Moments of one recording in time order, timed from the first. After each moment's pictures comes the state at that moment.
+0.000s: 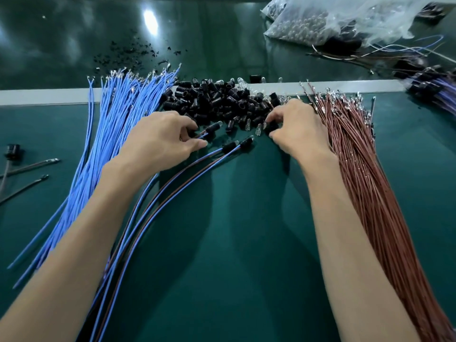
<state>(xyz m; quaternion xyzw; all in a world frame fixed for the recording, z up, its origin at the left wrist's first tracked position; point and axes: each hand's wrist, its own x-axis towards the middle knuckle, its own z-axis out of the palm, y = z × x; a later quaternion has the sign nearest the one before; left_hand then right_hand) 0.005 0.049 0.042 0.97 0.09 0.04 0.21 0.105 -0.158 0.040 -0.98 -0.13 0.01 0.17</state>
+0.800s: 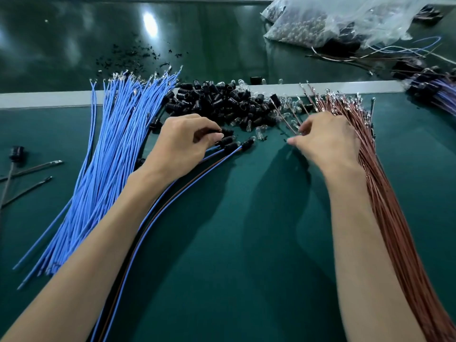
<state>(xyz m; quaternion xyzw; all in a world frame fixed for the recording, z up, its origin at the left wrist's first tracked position) 0.008 0.028 0.025 0.91 -0.03 0.20 0.35 0.087 -0.184 0.054 -0.99 0.01 0.03 0.14</state>
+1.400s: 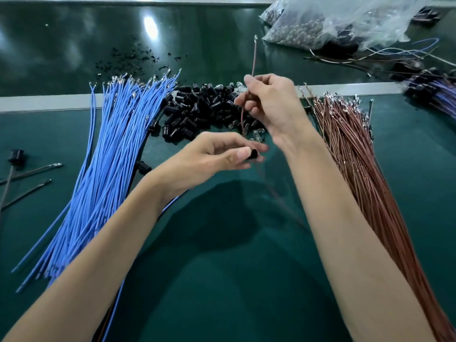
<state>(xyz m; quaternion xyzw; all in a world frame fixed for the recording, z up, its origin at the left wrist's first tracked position) -0.007 -0.002 0.039 0.68 -0.08 -0.10 0.72 0.104 -0.114 0.068 -0.68 -0.06 0.16 0.71</state>
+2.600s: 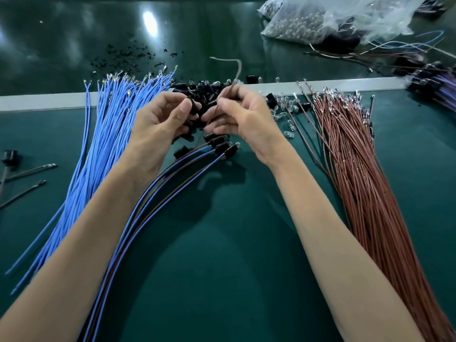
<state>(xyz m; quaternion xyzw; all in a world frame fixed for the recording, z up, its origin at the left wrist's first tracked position) 0.008 0.037 0.034 0.68 0.09 0.15 0.71 0.089 -0.107 0.042 -0.60 -0.20 0.25 0.73</state>
